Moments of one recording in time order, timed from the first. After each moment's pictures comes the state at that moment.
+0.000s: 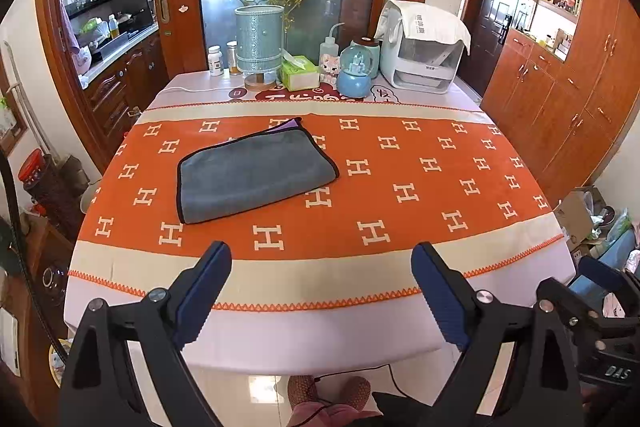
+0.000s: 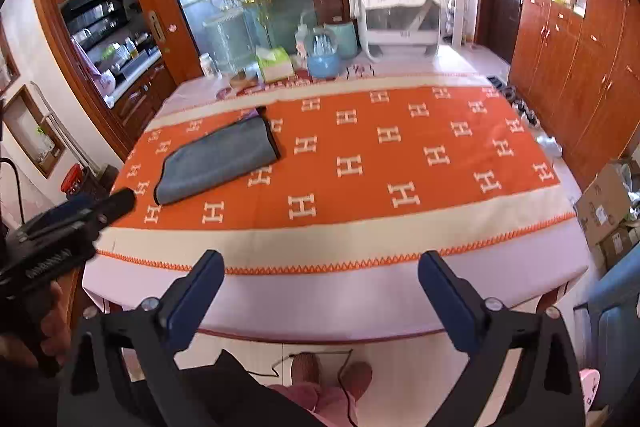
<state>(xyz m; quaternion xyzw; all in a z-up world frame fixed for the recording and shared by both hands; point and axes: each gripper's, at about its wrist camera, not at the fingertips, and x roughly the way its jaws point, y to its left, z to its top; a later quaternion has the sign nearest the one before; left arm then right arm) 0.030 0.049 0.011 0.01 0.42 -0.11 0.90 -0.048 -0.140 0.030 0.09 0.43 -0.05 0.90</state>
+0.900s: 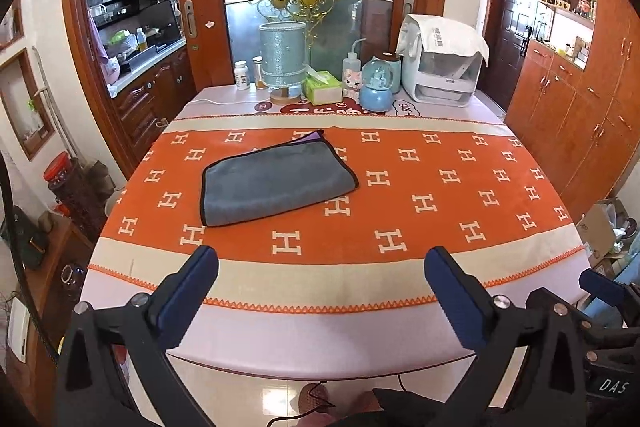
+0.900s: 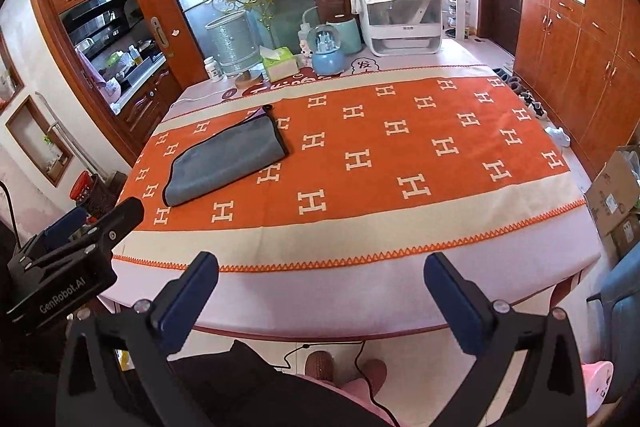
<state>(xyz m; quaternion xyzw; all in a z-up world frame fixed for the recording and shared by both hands) 0.009 0.043 0.009 0.02 0.38 -0.06 0.92 -0.047 -0.138 0.018 0.11 0.44 -0.03 0.89</state>
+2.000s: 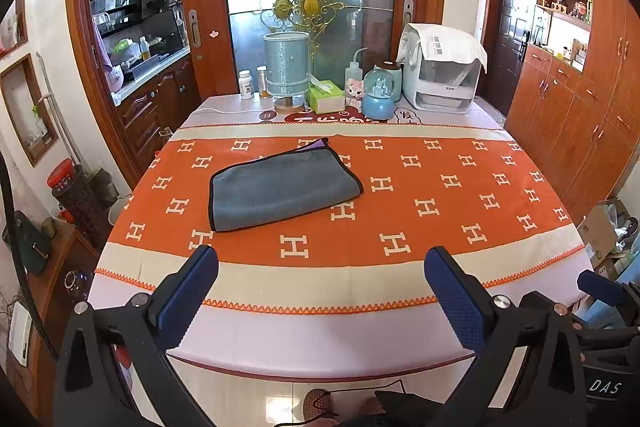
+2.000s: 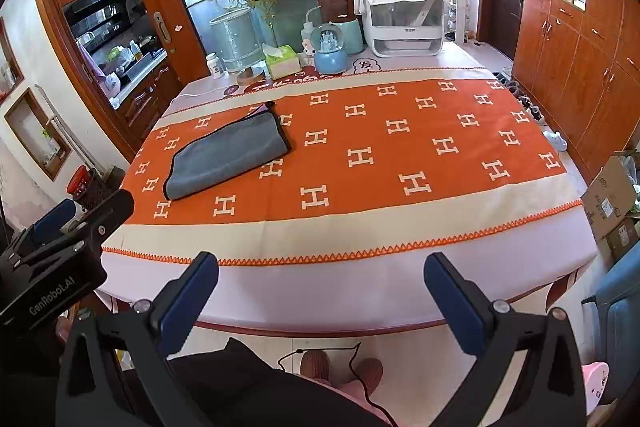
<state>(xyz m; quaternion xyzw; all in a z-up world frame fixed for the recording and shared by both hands) -0.001 0.045 0.013 0.02 0.37 -0.06 0.93 -0.053 -0.127 0.017 0.10 0.44 -0.03 0.89</state>
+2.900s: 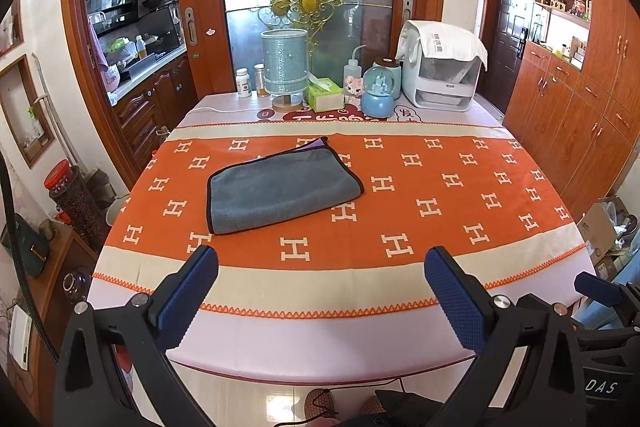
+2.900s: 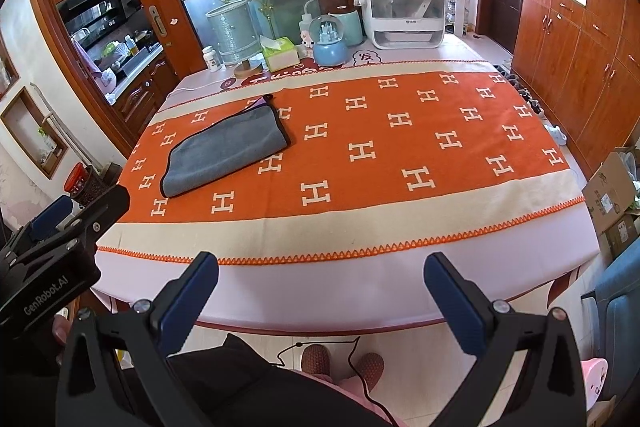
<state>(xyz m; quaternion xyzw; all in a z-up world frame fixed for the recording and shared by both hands) -0.002 0.050 0.010 0.02 0.37 -0.06 0.93 -0.045 -0.122 0.013 0.10 0.46 -0.03 0.88</state>
